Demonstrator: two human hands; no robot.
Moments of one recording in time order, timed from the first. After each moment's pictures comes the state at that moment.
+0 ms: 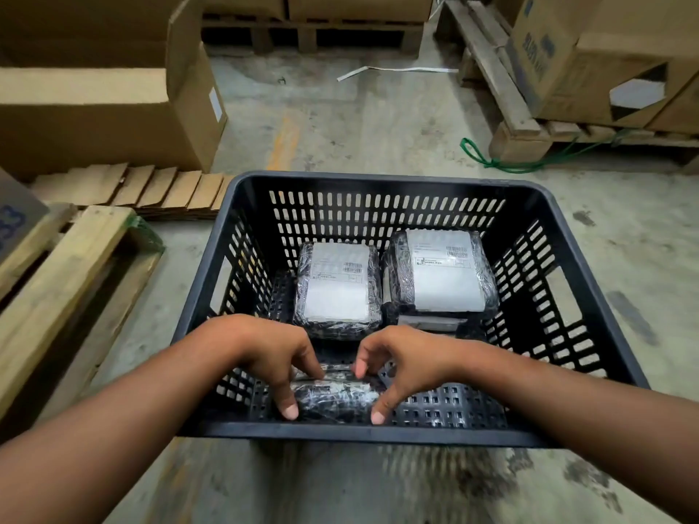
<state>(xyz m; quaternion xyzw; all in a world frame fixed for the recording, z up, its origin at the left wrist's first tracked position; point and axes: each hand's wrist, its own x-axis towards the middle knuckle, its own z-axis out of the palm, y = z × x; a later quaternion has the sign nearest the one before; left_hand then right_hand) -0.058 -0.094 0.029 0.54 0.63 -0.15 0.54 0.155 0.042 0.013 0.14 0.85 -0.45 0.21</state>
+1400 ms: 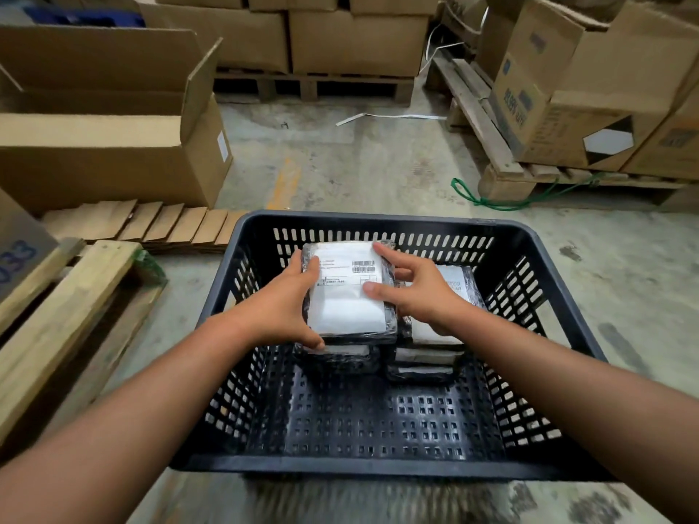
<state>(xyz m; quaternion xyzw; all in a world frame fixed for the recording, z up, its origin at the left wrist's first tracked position) -0.081 -0.058 0.064 0.55 0.78 0.12 0.25 0.108 0.107 0.042 0.31 0.69 -0.63 -0.17</state>
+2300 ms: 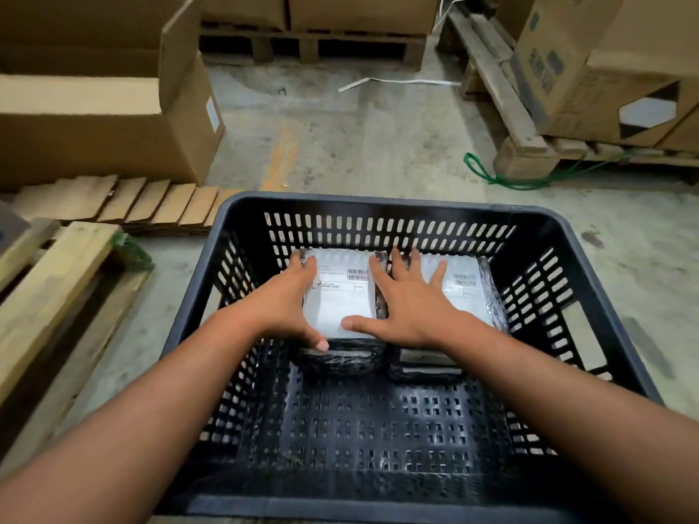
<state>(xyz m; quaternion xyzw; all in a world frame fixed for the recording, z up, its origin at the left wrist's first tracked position) -0.094 -0.031 0.027 0.50 0.79 0.10 0.32 0.093 0.106 0.014 0.30 0.94 -0.11 0.12</state>
